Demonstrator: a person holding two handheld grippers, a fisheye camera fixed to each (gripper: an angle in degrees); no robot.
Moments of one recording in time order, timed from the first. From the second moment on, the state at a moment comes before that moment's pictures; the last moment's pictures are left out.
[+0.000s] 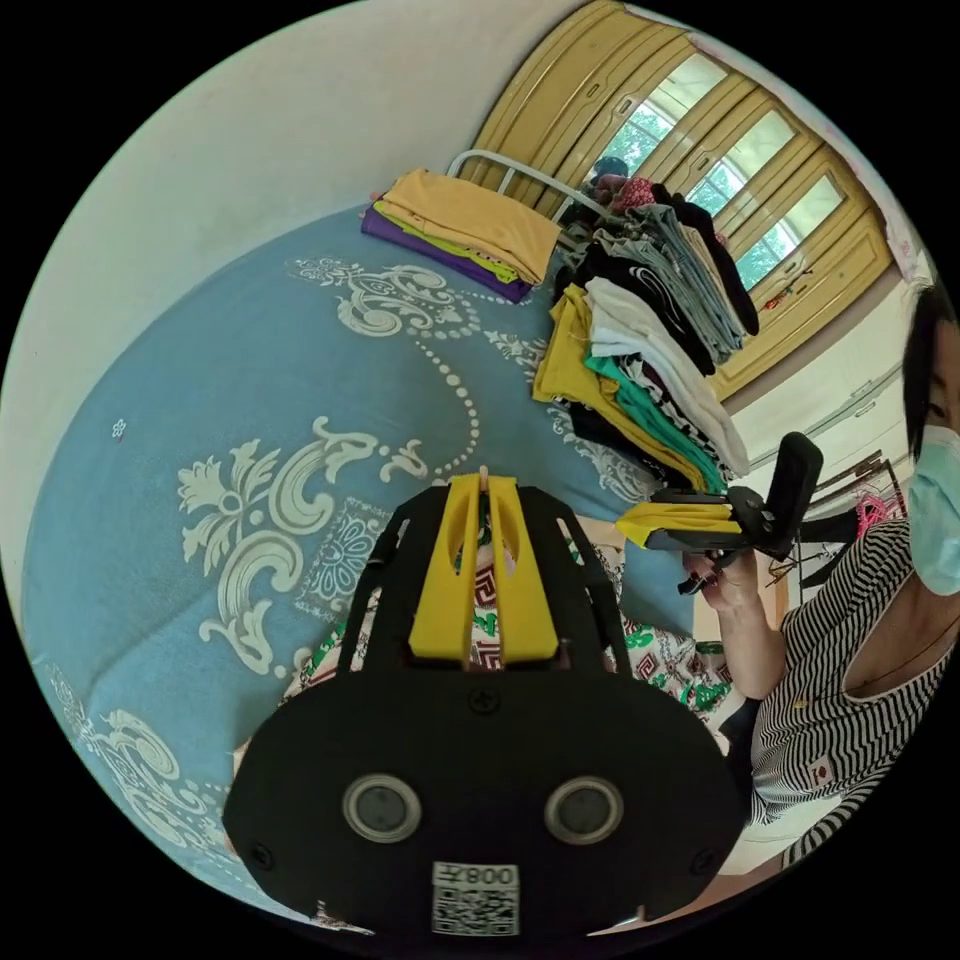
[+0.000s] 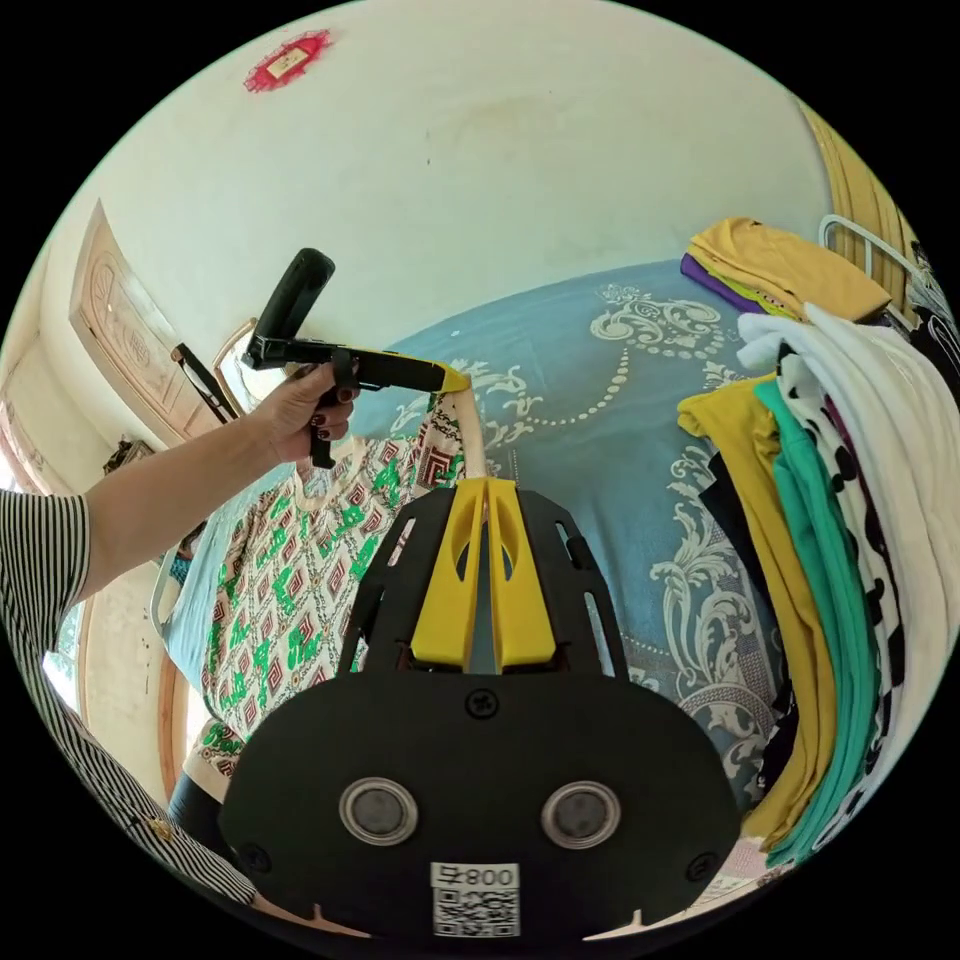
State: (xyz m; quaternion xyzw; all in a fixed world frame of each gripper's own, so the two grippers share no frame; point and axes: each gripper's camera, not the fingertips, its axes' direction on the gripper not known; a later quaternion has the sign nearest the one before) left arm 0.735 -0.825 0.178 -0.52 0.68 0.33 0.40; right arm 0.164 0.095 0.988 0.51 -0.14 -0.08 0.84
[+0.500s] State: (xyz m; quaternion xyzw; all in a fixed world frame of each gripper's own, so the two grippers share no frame) left arm 0.839 -0.803 0.166 -0.55 0.70 0.31 0.33; right arm 0.204 0.082 1.002 0.42 -0.17 -0.10 0.88
